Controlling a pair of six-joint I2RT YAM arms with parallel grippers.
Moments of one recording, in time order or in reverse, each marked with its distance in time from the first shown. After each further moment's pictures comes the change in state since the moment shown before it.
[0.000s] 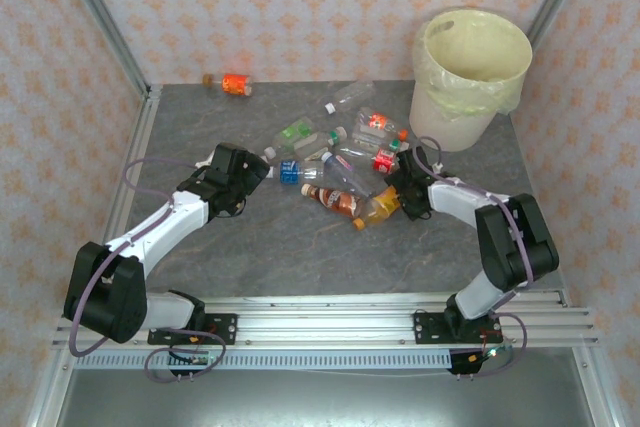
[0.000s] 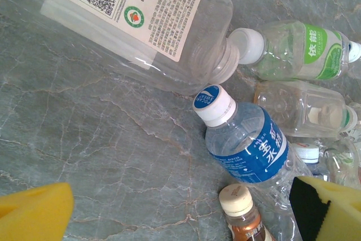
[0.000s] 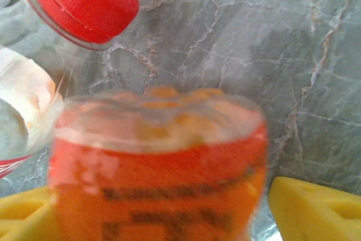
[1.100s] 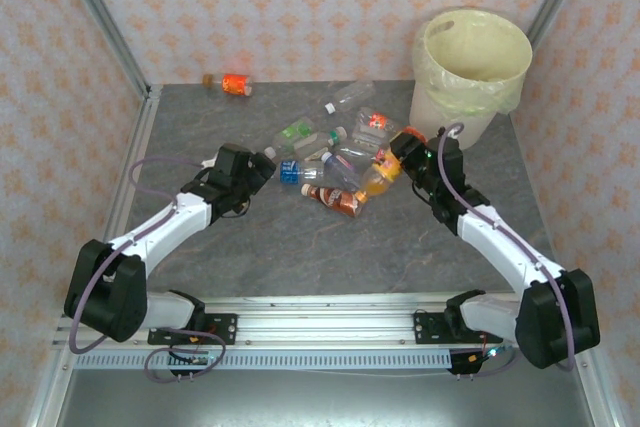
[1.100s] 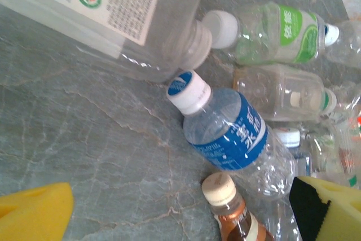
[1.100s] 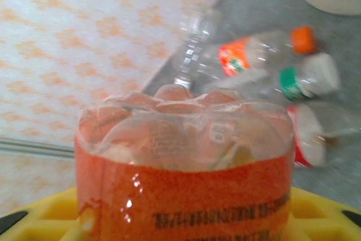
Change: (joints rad) left arm -0.041 0.010 -0.017 0.079 0.026 0.011; right arm 0.002 -0.431 -0.056 0.357 -0.109 -0.259
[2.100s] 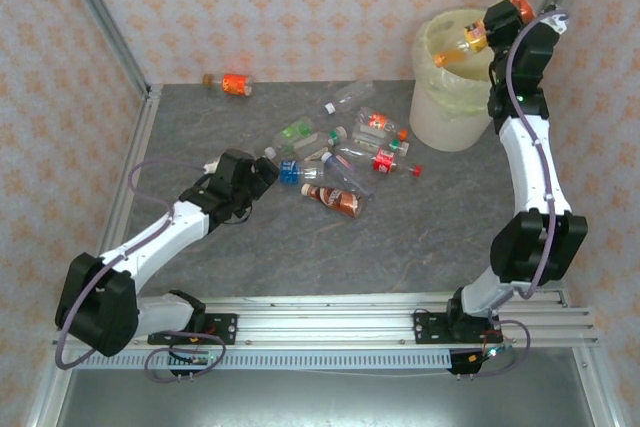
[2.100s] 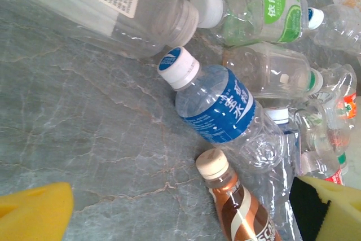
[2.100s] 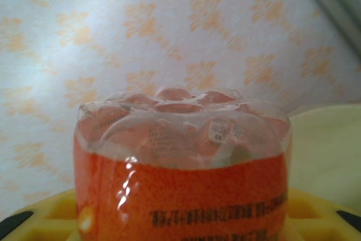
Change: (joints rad) left arm -0.045 -0.090 -0.035 -0.035 -0.025 -0.013; right arm -0.432 0.469 0.892 -0.004 0.074 -0.225
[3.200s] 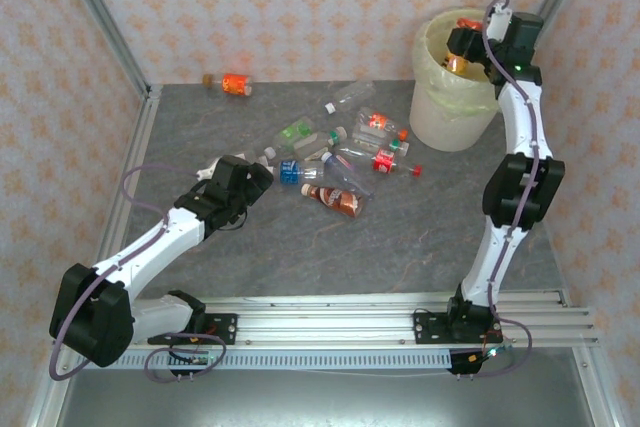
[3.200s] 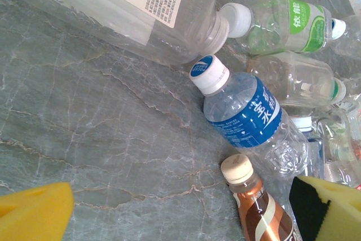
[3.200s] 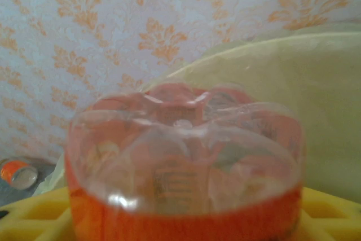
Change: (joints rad) left arm 0.000 -0.048 -0.032 -0.050 -0.055 0.001; right arm -0.066 0.461 0.451 -0.397 -0.577 -0.611
